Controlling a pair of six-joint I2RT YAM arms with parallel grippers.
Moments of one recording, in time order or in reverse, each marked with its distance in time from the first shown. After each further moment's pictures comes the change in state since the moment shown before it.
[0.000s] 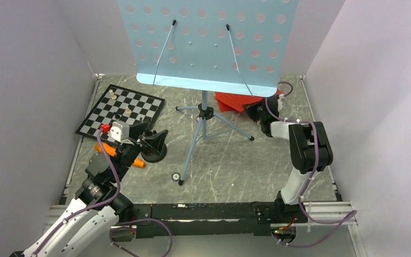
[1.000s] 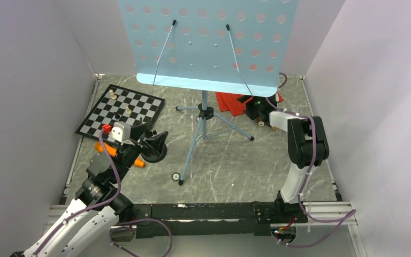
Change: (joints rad) left arm 0.000 -0.013 -0.010 -0.029 -0.007 0.003; right arm -0.006 0.097 0.193 -0.217 -0.039 -0.074
